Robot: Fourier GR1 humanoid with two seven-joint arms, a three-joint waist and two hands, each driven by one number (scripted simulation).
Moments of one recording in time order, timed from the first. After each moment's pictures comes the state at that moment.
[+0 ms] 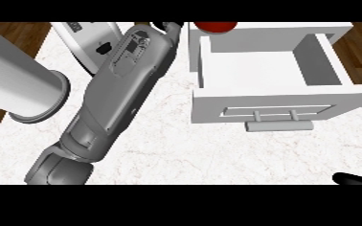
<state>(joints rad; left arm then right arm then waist) -1.23 0.00 -0.09 -0.82 0.20 0.37 0.19 0.07 -0.11 -0.34 -2.27 -0.10 0.09 0.33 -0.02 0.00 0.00</state>
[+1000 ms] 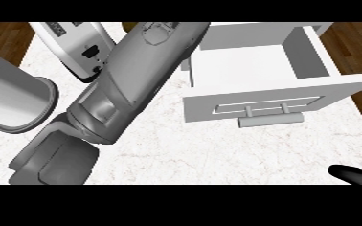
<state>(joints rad) -1.56 0.00 -0.24 -0.41 0.39 0.50 0.13 -0.02 -0.13 -0.31 -2.25 -0.09 0.08 0.37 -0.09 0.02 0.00</state>
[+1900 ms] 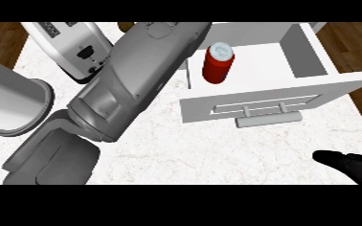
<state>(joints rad) -1.61 0.00 -0.30 -0.32 0.51 0.65 0.06 -0.11 -0.23 -0.24 -2.21 0.05 0.12 0.31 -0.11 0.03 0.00</state>
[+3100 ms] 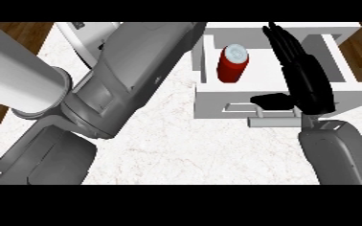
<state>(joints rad) -1.65 0.01 -0.28 -0.28 0.58 0.61 0.00 -0.40 -0.29 0.12 -1.59 0.80 -0.05 0.07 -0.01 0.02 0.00</state>
